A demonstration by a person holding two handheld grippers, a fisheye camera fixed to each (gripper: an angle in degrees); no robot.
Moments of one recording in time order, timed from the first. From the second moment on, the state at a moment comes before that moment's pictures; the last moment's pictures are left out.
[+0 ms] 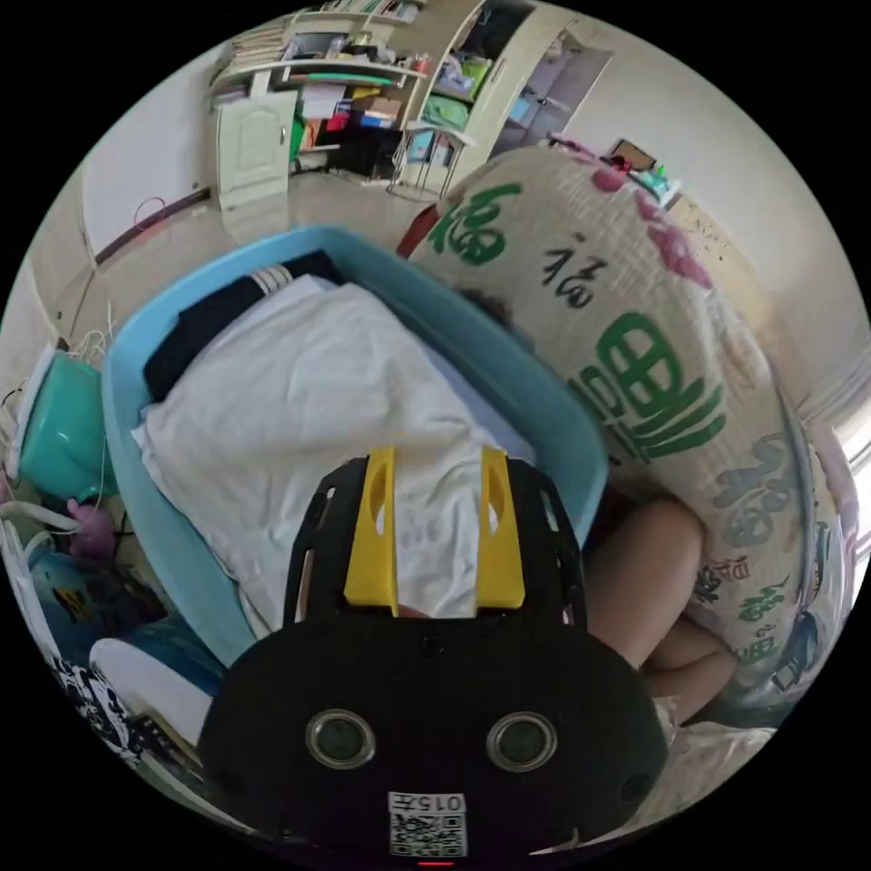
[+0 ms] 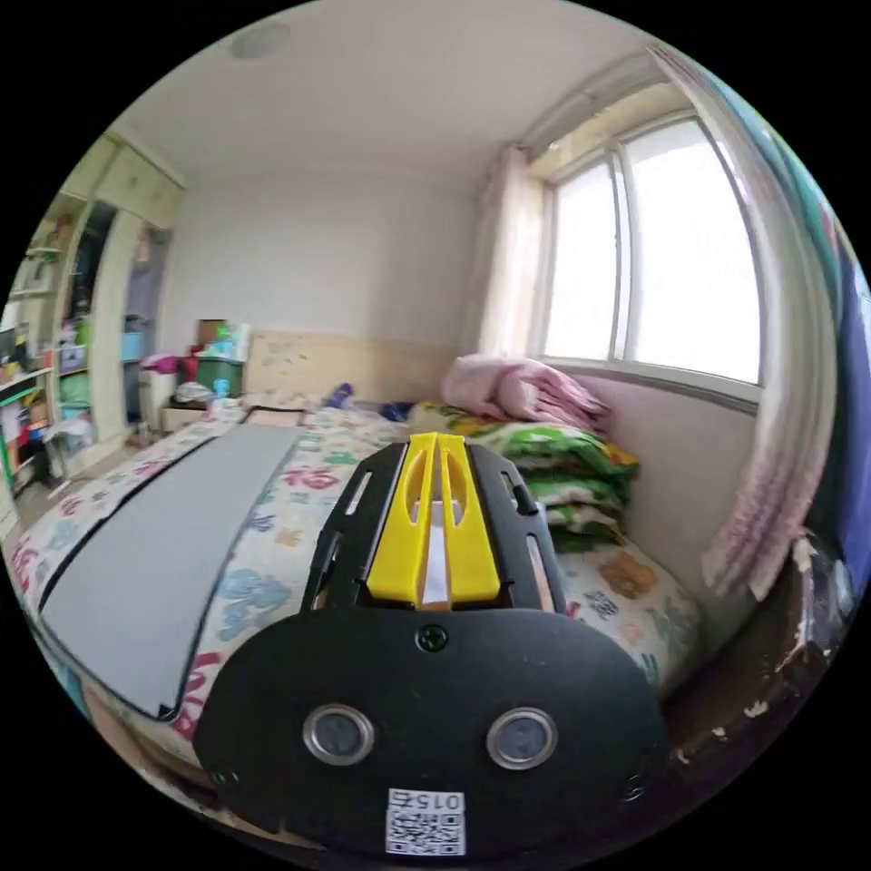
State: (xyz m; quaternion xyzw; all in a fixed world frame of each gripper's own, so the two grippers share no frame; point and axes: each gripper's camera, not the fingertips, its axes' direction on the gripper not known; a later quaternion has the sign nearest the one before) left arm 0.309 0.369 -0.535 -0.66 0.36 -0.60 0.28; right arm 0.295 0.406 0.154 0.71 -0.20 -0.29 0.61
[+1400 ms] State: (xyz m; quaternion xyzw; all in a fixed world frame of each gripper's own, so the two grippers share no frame) left arm 0.017 0.296 -0.623 0.10 0.69 -0.67 0.27; right arm 0.194 0.152 0.451 0.26 -0.56 -0.62 0.48
